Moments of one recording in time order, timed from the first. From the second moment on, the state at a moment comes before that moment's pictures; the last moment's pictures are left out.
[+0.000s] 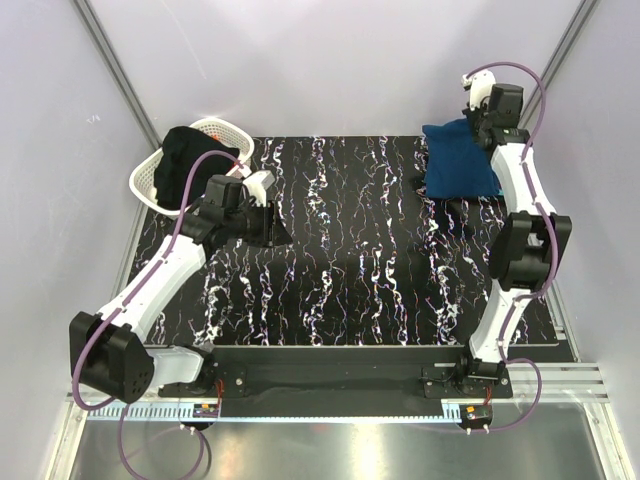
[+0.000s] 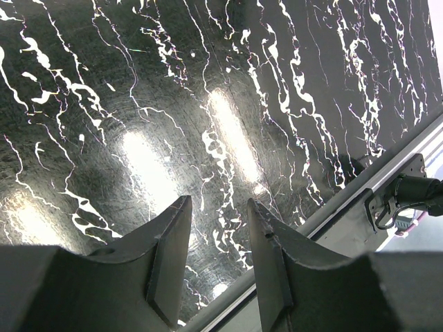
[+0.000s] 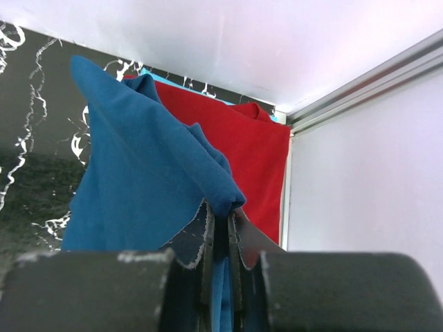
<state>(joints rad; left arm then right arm) -0.36 1.26 1.05 -0.54 0.46 -0.28 -0.09 1.98 1.88 -0.33 0.03 -0.45</state>
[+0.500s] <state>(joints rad) -0.33 1.29 1.05 -0.54 0.47 -0.28 -0.17 2.16 2.11 -0.35 -0.07 -0.49</state>
